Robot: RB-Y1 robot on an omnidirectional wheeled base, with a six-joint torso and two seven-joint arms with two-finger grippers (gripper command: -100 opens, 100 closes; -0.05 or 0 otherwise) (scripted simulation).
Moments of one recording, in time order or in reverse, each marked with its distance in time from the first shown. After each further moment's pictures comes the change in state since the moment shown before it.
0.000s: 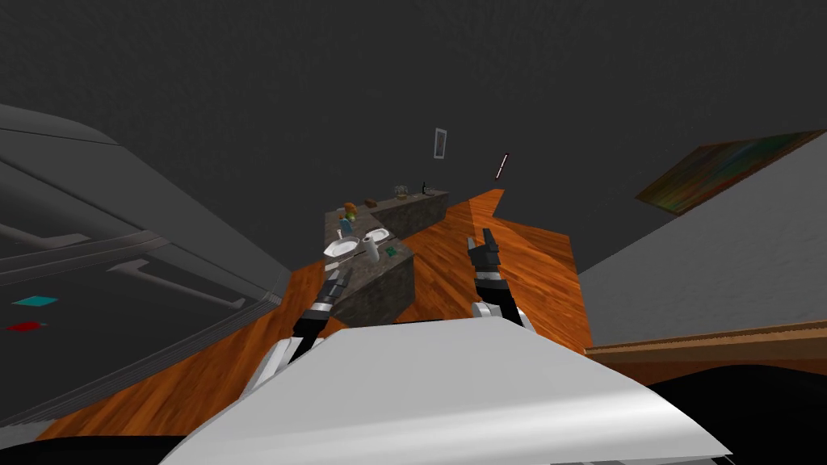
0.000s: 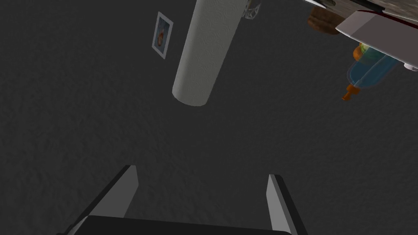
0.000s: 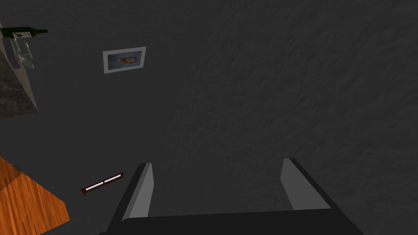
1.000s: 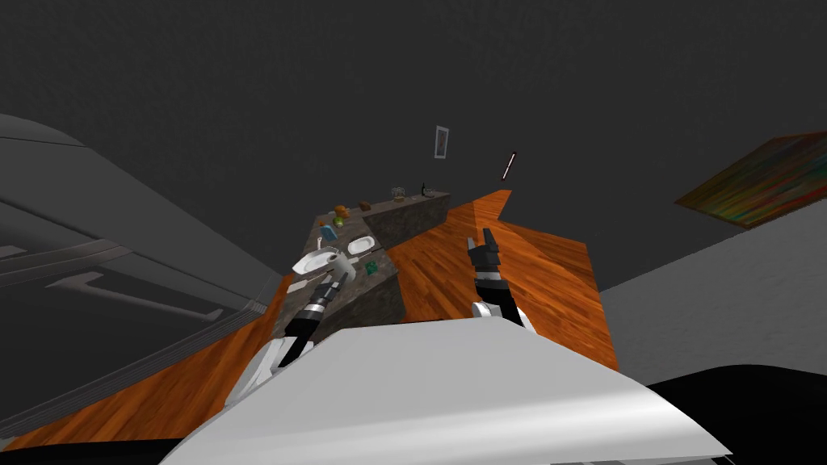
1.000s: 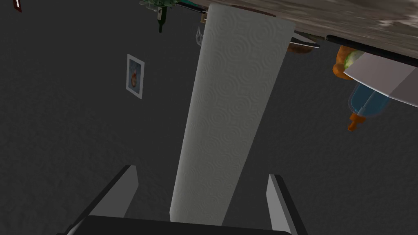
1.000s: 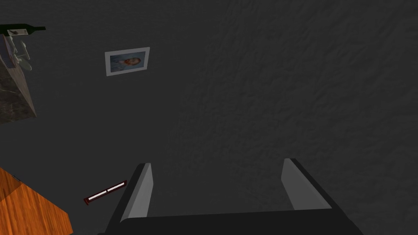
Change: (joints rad) left arm -0.070 0.053 0.093 0.156 -0.136 0.025 -0.008; right arm 0.000 0.000 0.000 0.000 0.000 0.000 0.000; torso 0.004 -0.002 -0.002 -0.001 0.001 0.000
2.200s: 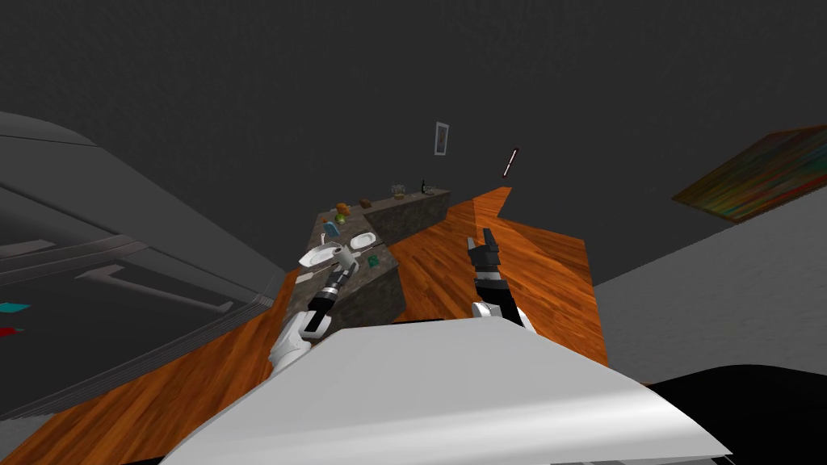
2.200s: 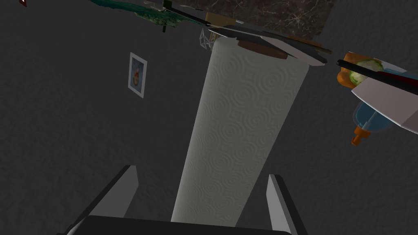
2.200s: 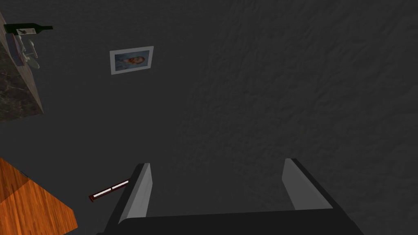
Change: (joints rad) left arm -0.248 0.057 -0.059 0.282 0.099 0.009 -0.122; right arm 0.000 0.000 0.000 0.000 0.000 0.000 0.000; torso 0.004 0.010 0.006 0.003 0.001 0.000
